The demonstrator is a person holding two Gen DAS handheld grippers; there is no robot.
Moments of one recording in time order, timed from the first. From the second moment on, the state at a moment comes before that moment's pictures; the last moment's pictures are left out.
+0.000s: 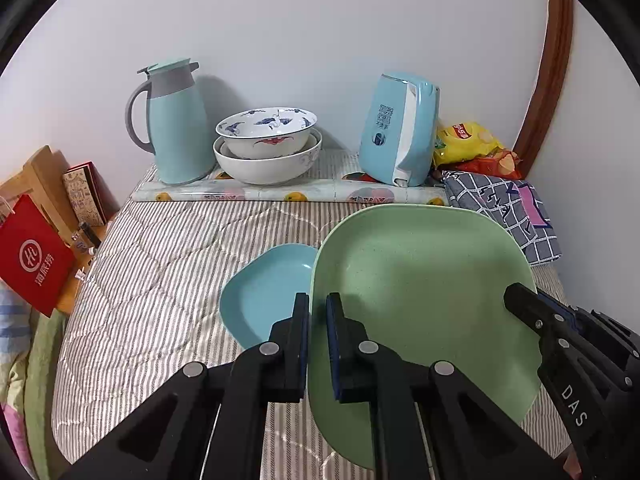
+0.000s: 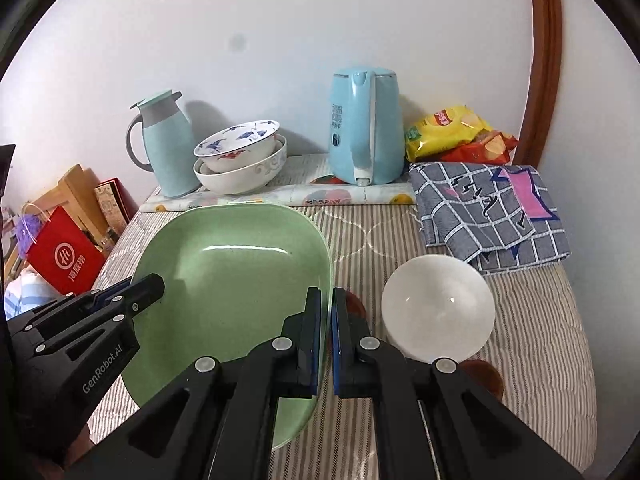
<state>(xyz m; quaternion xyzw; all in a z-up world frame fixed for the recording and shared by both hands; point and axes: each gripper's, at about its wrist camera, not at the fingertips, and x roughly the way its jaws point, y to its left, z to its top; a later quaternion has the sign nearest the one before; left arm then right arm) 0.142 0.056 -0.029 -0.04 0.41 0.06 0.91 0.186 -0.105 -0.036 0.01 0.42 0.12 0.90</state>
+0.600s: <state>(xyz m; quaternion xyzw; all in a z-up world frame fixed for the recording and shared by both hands) 0.146 0.089 -0.041 -0.06 0.42 0.07 0.90 0.186 -0.074 -0.037 -0.02 0.42 0.13 0.90</state>
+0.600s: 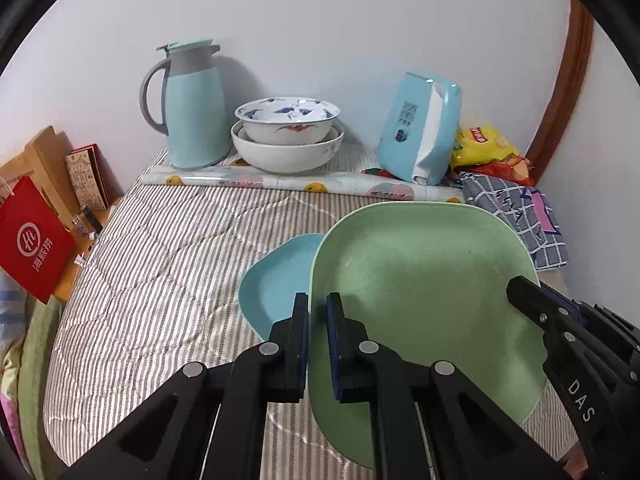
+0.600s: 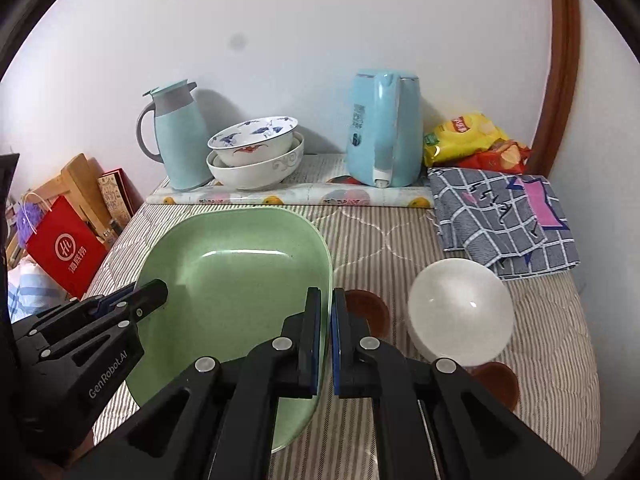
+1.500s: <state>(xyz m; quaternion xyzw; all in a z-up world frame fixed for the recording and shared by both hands) 0.193 0.136 -0.109 -0.10 0.49 0.09 0.86 0.254 -0.024 -0.104 -0.04 0.49 0.18 0.85</state>
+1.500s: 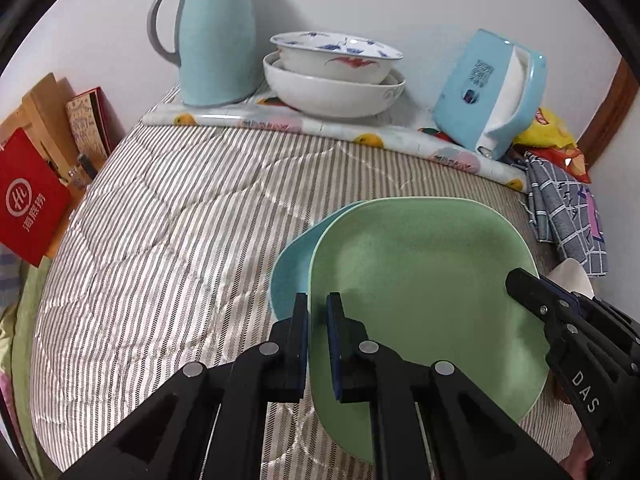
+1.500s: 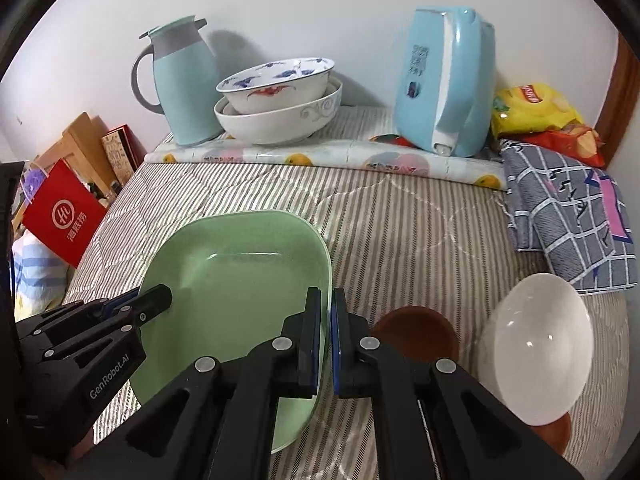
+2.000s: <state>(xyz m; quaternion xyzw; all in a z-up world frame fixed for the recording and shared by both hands) 0.196 0.154 -0.125 -0.10 0.51 0.11 0.84 0.266 -0.005 -0.126 -0.04 0.51 0.20 0.83</state>
